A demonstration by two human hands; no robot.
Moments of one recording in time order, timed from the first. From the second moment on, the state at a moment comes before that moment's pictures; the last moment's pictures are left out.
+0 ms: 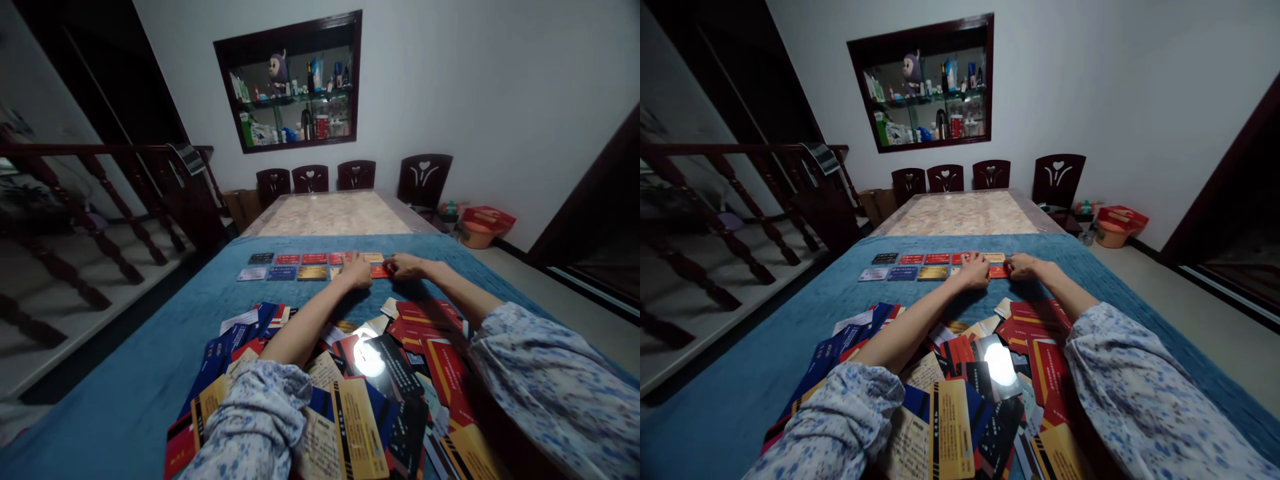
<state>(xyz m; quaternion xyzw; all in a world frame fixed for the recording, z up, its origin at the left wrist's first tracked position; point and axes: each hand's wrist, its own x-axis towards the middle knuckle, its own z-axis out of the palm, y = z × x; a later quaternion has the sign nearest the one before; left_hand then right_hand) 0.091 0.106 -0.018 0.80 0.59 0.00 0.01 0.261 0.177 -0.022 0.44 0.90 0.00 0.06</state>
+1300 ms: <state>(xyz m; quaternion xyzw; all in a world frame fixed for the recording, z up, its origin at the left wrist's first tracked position) -0.097 -0.098 0.011 0.70 0.70 0.09 -0.08 0.125 0.063 0.026 0.25 0.96 0.00 -0.07</state>
